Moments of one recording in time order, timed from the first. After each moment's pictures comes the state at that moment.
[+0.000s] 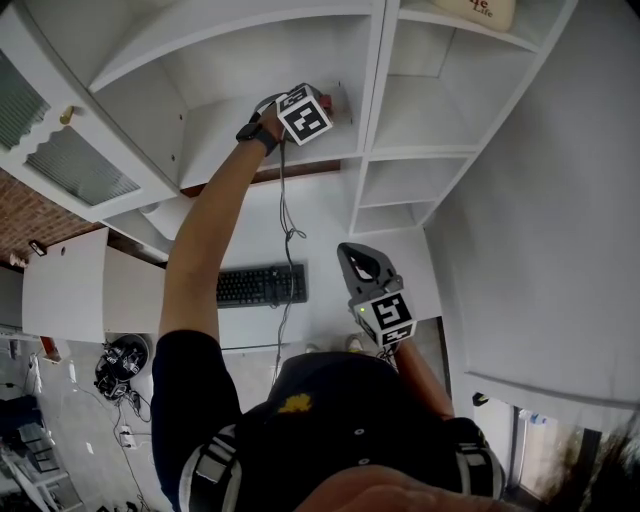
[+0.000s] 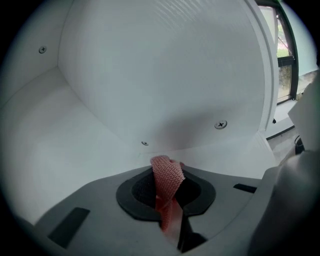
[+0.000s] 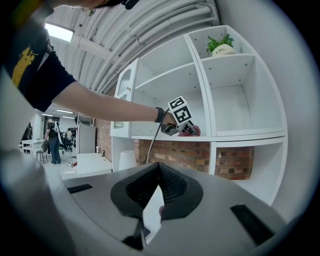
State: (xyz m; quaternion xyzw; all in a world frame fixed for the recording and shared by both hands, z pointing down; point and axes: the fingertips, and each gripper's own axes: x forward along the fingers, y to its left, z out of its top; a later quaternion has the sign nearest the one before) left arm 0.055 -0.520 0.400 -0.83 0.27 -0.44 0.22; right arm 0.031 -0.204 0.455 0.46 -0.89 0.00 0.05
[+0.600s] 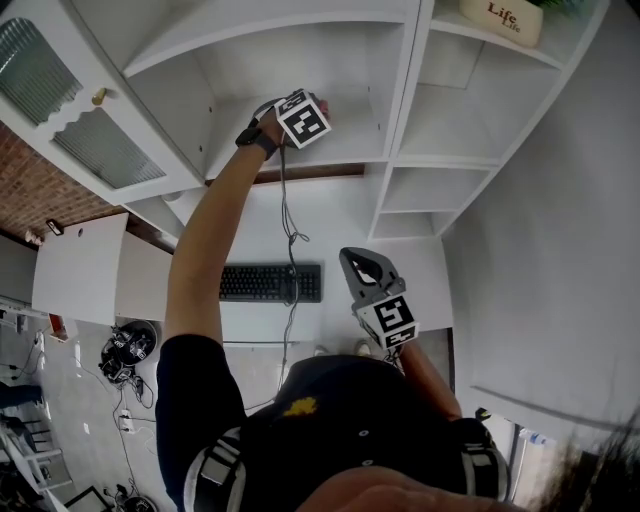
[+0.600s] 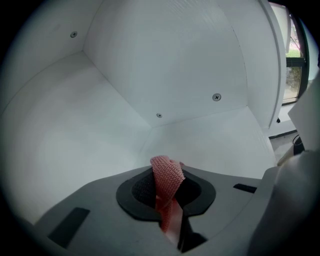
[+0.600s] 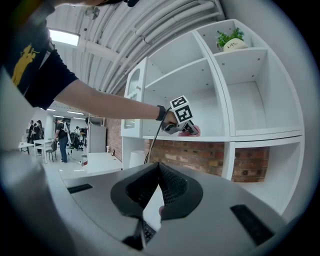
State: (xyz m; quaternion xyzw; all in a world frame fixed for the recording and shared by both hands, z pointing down) left arm -0.017 -0.518 0.403 -0.80 0.31 -0.48 0.18; right arm -0.002 -0.198 0.456 0.41 -0.91 0.00 0.06
